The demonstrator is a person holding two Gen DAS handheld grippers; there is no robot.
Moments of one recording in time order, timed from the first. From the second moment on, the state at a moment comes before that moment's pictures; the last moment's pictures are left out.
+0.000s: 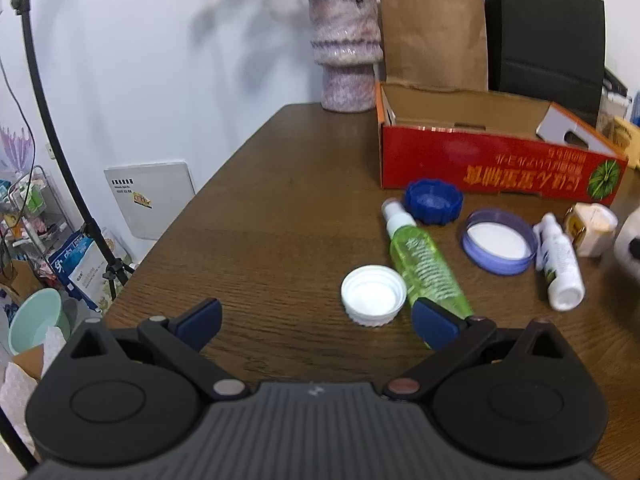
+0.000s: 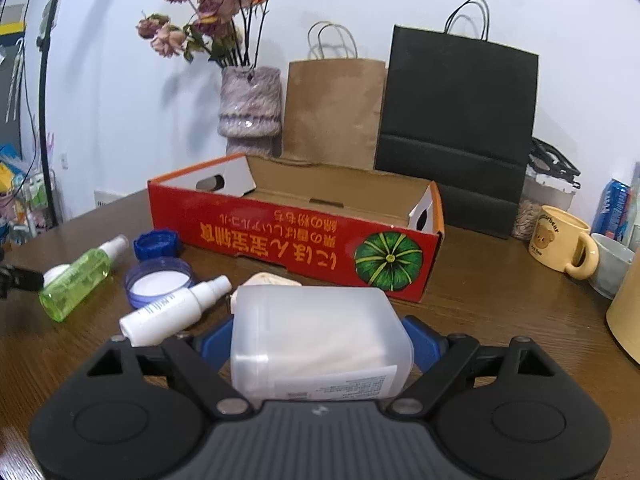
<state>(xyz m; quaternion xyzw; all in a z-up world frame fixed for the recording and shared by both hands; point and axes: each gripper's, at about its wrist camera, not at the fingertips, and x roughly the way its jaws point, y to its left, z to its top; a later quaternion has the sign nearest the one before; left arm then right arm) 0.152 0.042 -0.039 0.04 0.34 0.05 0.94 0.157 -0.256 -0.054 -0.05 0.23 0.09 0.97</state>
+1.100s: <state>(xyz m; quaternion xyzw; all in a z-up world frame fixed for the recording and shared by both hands) 0.176 0.033 -0.057 0.04 0.33 0.01 0.94 0.134 -0.250 -0.050 -0.03 0.20 0.06 0.98</state>
